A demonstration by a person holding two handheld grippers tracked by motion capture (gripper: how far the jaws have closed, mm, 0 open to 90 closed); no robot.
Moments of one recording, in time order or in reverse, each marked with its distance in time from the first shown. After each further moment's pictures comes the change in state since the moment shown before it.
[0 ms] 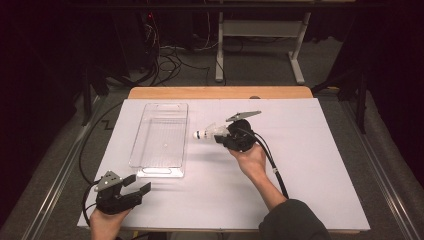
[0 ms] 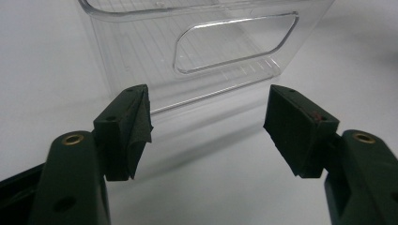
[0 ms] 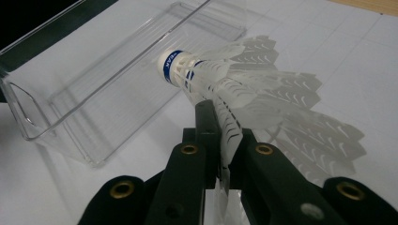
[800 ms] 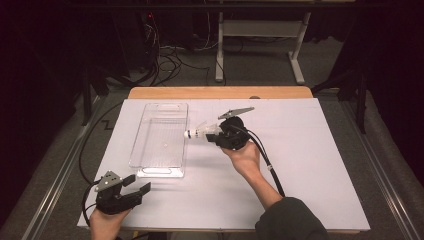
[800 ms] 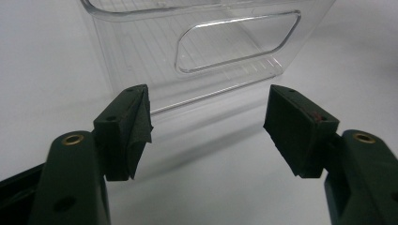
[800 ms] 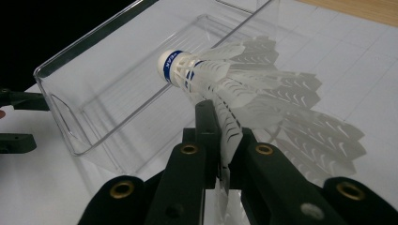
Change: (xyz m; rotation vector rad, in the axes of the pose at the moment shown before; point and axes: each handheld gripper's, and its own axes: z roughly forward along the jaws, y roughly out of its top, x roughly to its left) left arm 0.000 0.000 0.000 0.001 0.008 0.004; right arm 0.019 0.017 0.000 -0.004 0.056 -0.020
